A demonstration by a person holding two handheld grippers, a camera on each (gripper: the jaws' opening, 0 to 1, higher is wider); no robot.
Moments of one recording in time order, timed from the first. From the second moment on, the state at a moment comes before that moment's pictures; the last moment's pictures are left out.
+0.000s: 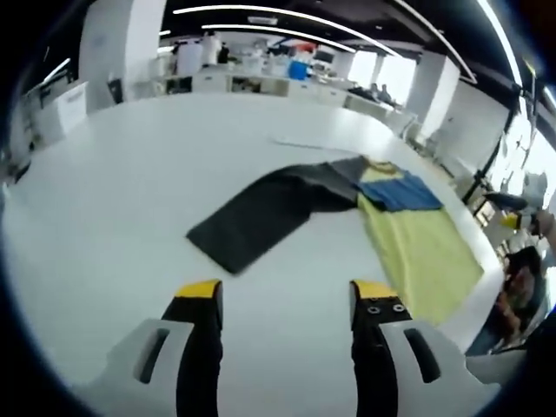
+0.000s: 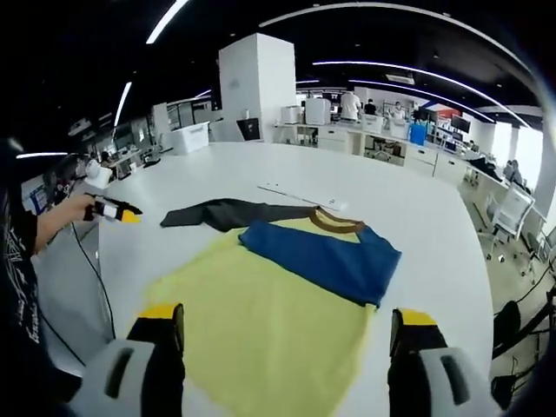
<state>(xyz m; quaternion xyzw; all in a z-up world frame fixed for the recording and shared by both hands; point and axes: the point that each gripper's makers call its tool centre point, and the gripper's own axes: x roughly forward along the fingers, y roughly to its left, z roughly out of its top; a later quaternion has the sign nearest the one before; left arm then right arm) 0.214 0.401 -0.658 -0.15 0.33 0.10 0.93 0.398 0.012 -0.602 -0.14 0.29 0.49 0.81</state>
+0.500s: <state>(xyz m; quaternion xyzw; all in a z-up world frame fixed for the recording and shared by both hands) 0.233 0.434 -0.691 -0.20 0.32 0.16 0.91 0.393 0.004 -0.611 -0.14 0.29 0.47 0.82</state>
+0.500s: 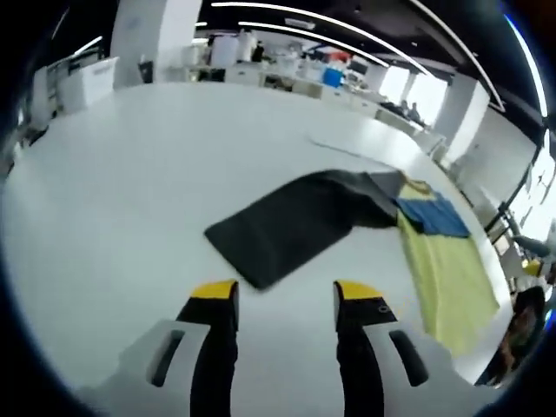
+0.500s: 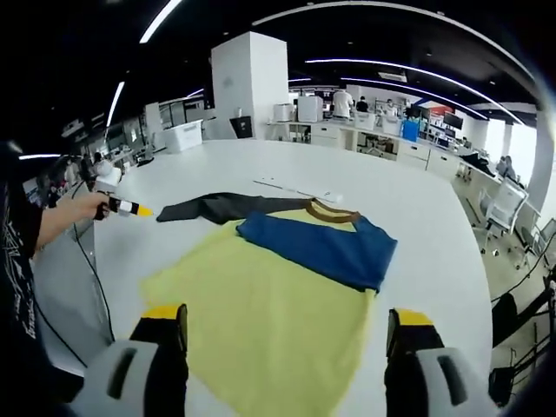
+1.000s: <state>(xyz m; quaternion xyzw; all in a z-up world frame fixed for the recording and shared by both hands) 0.239 0.453 -0.720 -0.19 0.34 0.24 0.89 0.395 -0.003 -0.615 -0.15 0.29 0.45 0.83</state>
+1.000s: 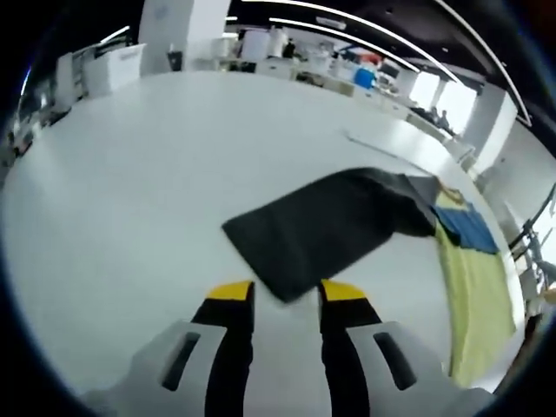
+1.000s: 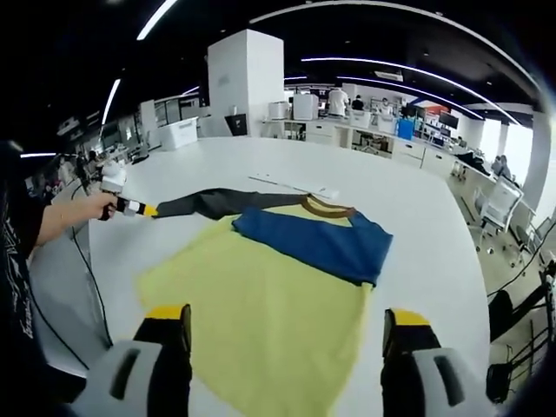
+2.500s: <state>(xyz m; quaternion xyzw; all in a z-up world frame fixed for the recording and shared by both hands) 0.234 0.498 -0.722 -0.15 0.38 0.24 0.88 0.383 -0.001 -0.611 -0.15 0.28 0.46 0.83</state>
